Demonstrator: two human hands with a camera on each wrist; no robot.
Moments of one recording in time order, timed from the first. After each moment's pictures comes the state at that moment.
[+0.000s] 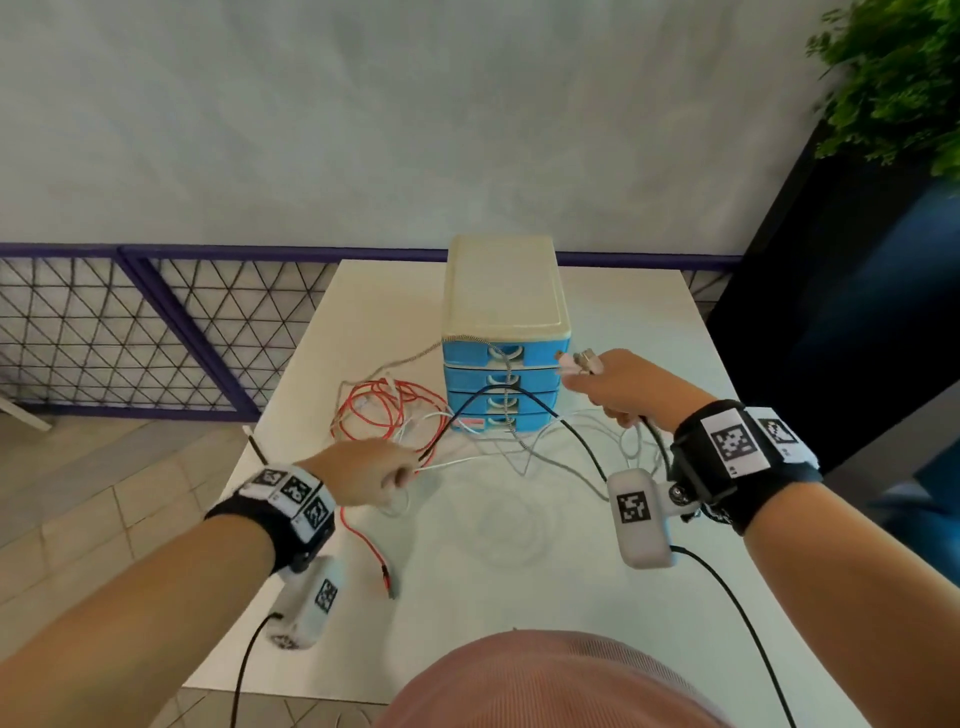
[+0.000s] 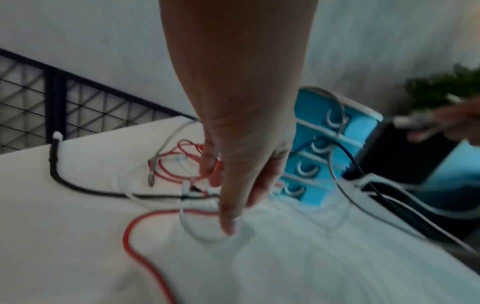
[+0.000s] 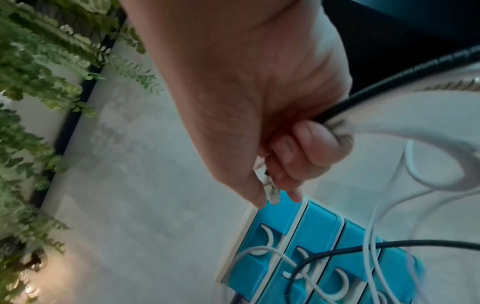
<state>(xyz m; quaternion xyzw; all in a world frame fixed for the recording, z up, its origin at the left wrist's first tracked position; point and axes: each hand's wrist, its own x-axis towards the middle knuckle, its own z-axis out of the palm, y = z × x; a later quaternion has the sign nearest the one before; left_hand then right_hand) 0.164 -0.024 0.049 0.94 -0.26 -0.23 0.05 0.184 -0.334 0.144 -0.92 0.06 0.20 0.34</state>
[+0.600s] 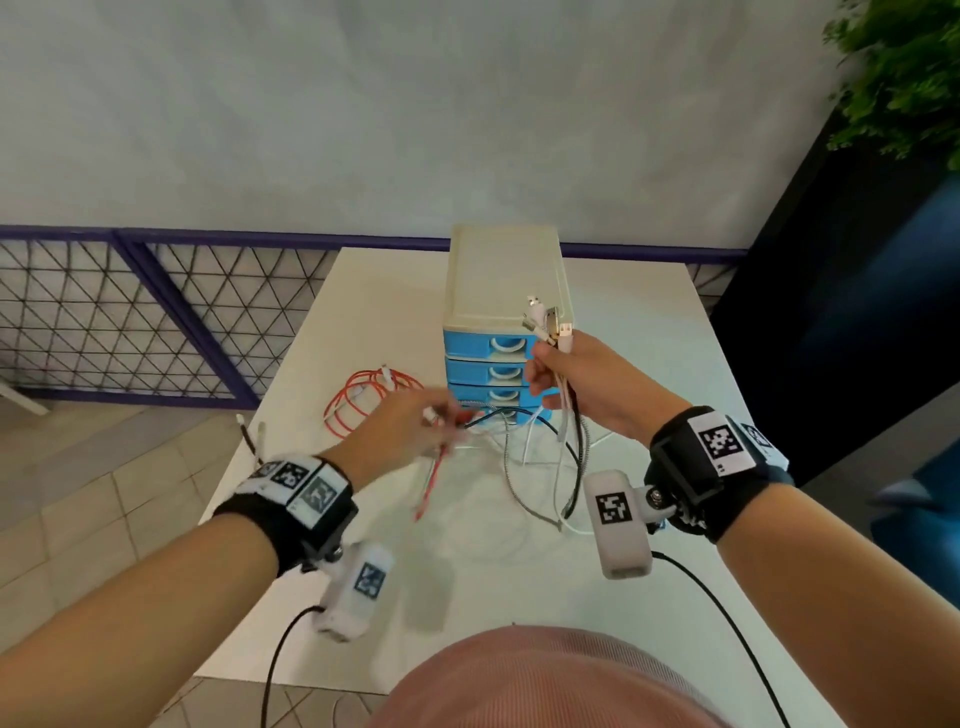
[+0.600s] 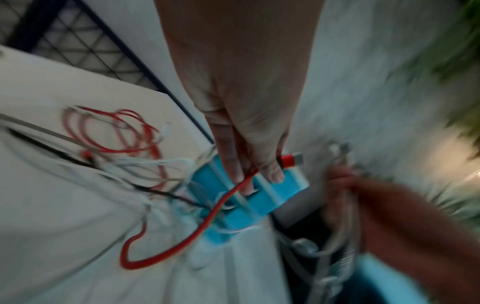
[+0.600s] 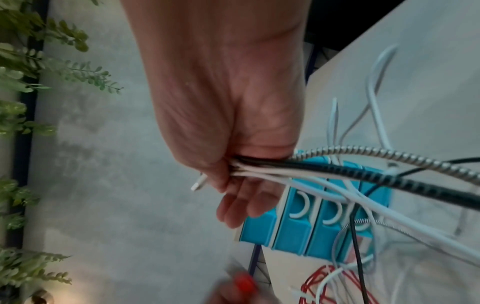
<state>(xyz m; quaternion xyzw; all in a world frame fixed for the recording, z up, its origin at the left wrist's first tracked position) 0.159 -0.075 0.083 0.88 -0.10 -0.14 0.45 0.174 -0.301 0.143 -0.72 -0.01 0.20 0.66</state>
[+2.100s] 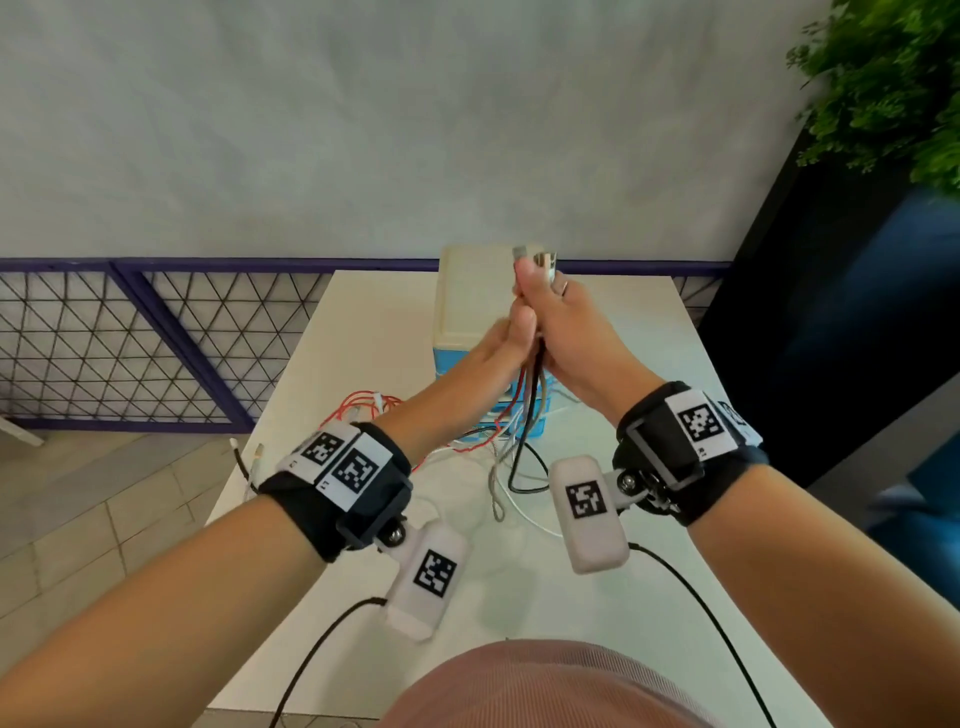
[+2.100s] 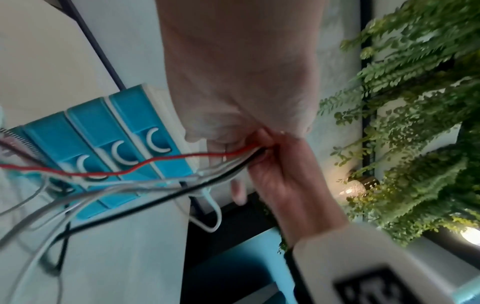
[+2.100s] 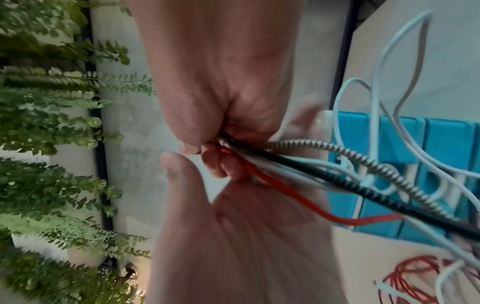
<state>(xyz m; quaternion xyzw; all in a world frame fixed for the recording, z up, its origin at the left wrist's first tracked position) 0.160 -0.159 0.172 0.77 -0.21 -0.13 0.58 0.184 -0.277 0.188 -0.68 -0.06 0.02 0.73</state>
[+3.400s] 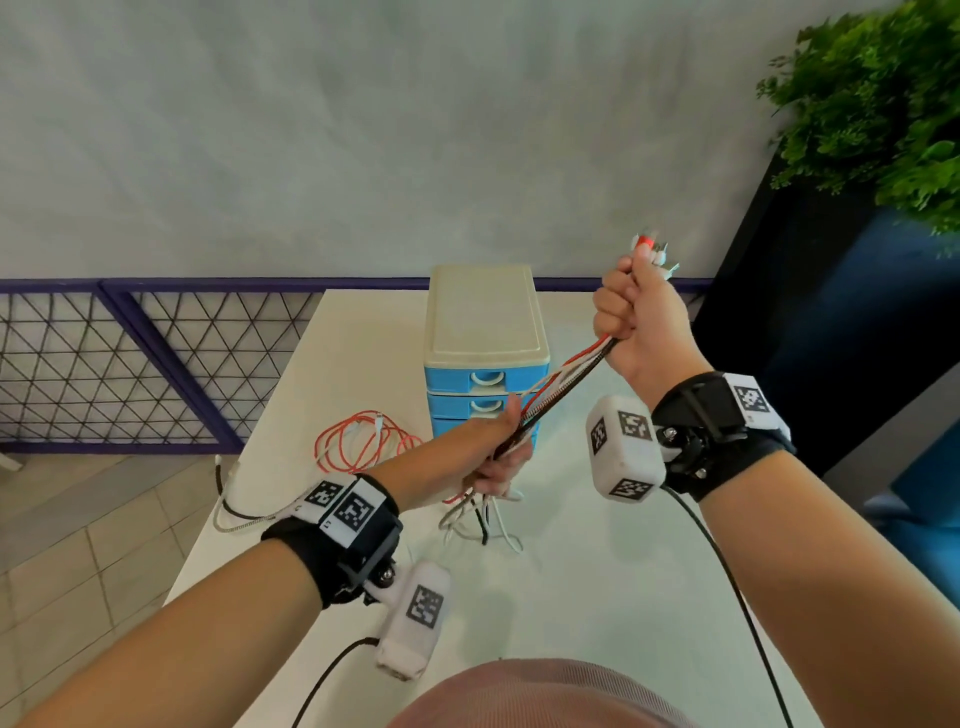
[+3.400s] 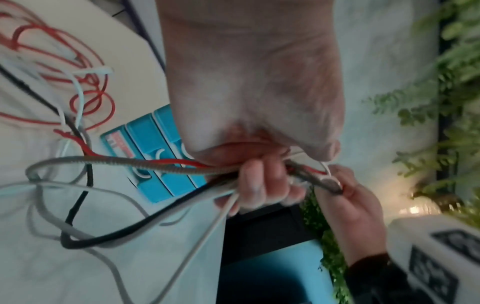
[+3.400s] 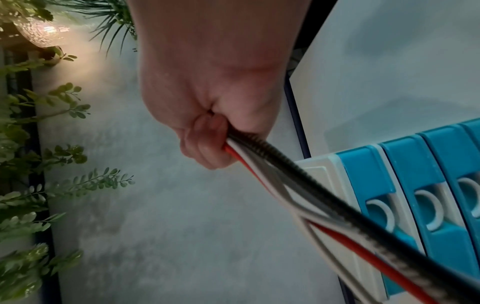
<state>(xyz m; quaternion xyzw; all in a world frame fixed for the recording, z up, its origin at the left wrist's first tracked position) 0.145 -0.152 0.134 0.65 -0.16 -0.37 0.64 0.212 -0.343 0.197 -0.37 0.05 -0.02 0.93</state>
